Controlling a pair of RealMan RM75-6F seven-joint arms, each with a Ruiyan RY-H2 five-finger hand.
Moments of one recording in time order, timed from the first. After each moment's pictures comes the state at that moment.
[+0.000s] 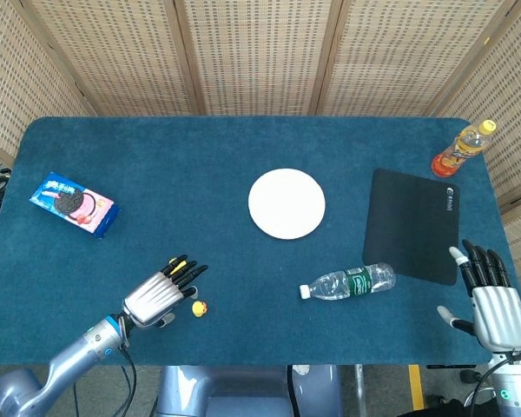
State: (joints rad) left arm -0.55 -1.32 -0.02 -1.72 1.63 0.88 0.42; right arm 0.07 -1.17 0.08 -1.61 -1.55 1.55 -0.07
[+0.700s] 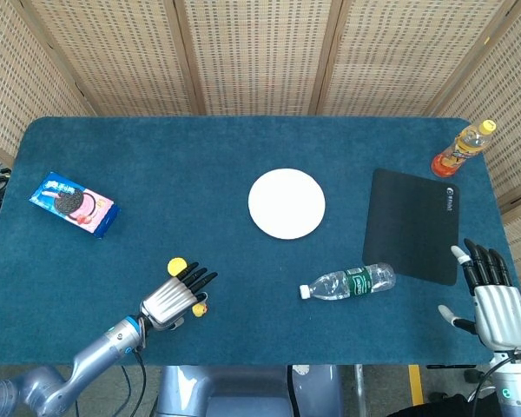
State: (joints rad) left arm -0.60 -1.45 0.00 -1.64 1.51 0.83 0.54; right arm 0.07 -1.16 0.08 -1.61 -1.55 1.54 -0.06
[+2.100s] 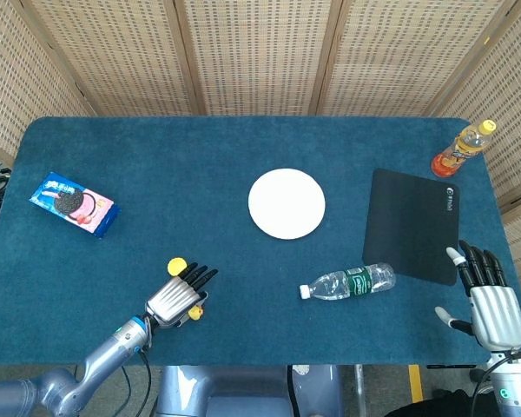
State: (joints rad) left arm -0.61 -1.54 0.04 -1.55 1.44 0.91 0.54; right arm 0.08 -1.16 0.07 -1.61 -1.55 1.53 -0.05
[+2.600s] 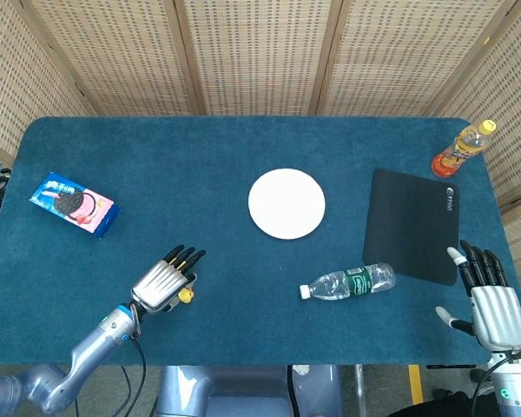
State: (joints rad) left arm -0.61 -1.45 0.00 -1.59 1.42 0.96 0.52; right arm 0.08 -1.16 0.07 -1.61 -1.55 1.53 -0.05
